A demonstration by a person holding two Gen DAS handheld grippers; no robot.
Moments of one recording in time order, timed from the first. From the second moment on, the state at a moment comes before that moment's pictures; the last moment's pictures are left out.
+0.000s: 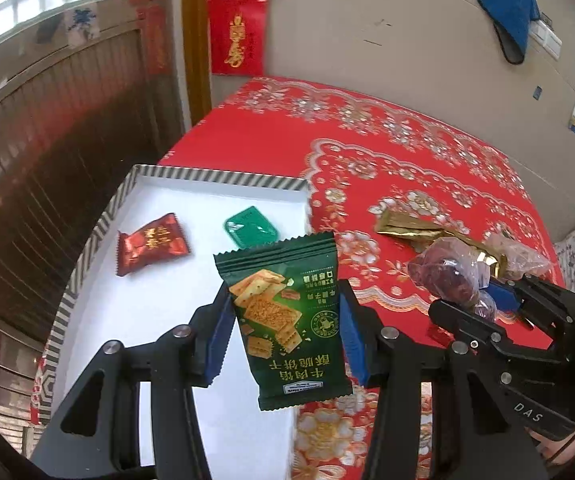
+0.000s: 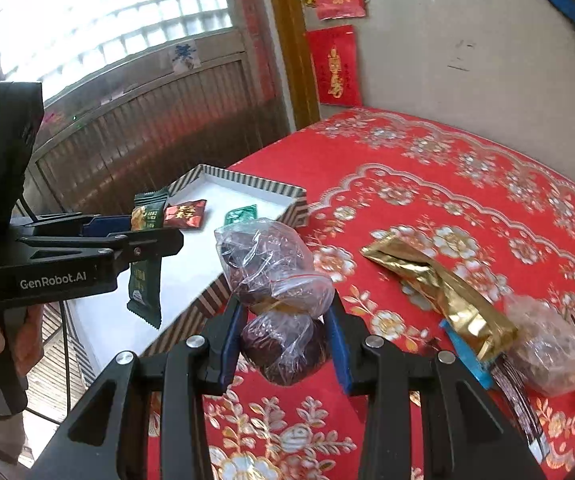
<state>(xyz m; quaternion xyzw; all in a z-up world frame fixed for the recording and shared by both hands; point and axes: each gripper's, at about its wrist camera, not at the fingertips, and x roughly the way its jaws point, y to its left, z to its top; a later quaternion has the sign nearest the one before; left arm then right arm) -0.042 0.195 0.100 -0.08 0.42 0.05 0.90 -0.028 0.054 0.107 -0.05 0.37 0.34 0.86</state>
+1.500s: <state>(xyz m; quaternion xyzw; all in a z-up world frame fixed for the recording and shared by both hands) -0.038 0.309 0.028 -0.11 0.48 0.15 0.86 0.013 0.220 0.048 -0.18 0.43 0.39 0.79</state>
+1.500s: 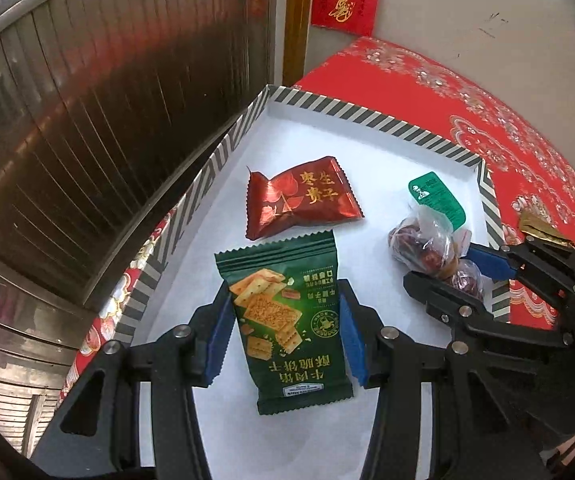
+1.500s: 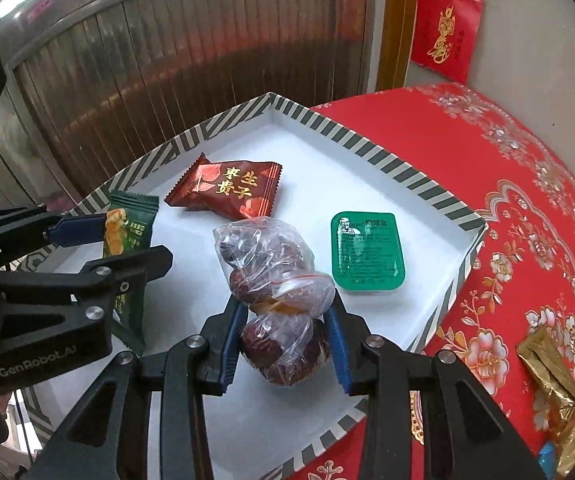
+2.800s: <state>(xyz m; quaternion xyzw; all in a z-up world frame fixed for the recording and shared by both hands) -0.066 0.266 0.074 -0.08 0.41 0.18 0.89 -0.035 0.145 0.093 -0.11 0.38 0.37 0.84</state>
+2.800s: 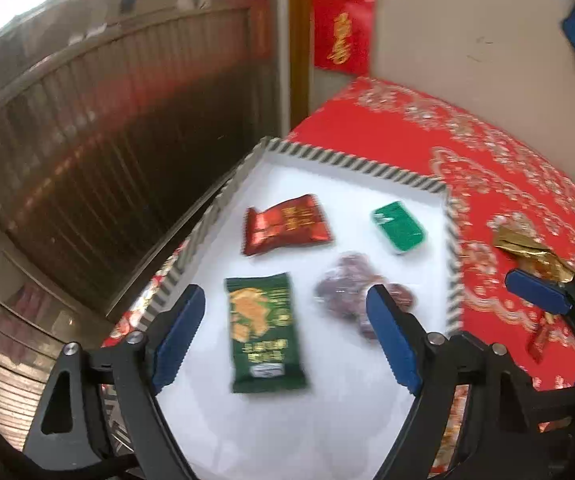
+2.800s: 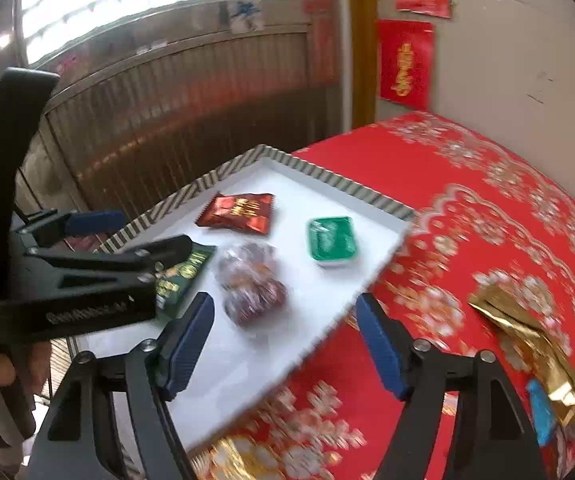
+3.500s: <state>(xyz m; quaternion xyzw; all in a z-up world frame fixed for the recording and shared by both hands) -0.001 0.098 0.083 -0.06 0.44 0.04 0.89 -0.038 -0.093 0.101 -0.05 0.38 0.20 0.90</state>
